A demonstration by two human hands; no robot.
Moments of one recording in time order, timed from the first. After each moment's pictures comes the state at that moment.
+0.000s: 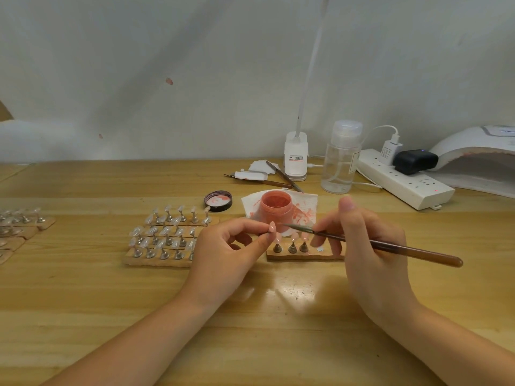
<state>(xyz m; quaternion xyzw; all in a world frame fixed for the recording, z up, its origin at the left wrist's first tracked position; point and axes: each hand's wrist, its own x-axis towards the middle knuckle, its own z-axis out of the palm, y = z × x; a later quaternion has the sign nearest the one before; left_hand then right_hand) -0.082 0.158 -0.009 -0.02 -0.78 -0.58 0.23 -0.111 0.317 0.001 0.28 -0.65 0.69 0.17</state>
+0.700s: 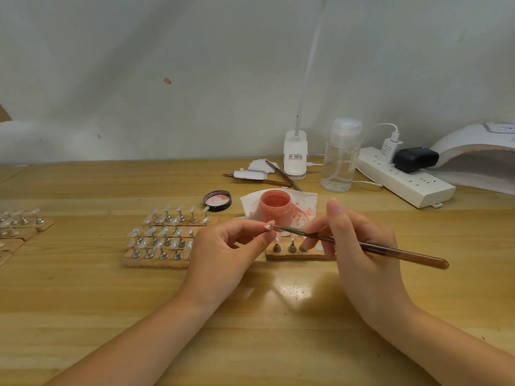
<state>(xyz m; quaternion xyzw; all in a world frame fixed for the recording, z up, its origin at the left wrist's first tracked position) -0.086 0.157 -0.014 -0.02 -0.76 -0.61 0.23 -0.109 0.314 -0.001 0.28 -0.64 0.70 0.14</state>
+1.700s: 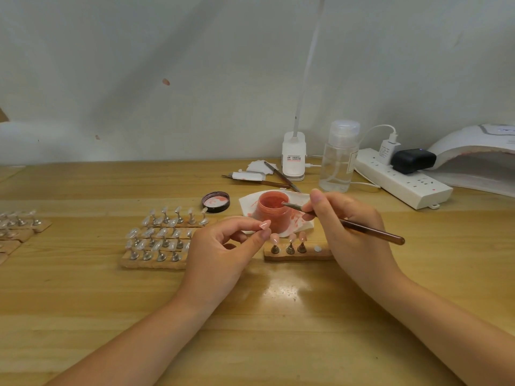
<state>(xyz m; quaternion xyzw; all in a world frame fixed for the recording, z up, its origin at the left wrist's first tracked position) -0.086 0.157 -0.012 -0.03 -0.77 -0.59 0.25 -0.142 0.317 0.002 0.26 -0.76 0.56 0.18</state>
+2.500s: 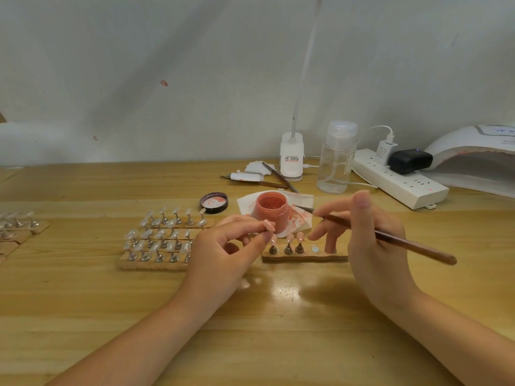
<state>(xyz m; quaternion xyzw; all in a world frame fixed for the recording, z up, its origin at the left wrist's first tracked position) -0.082 0.157 -0.010 -0.07 -0.78 -0.58 0.23 -0.126 0.328 0.004 0.30 -0.68 0.64 0.20</state>
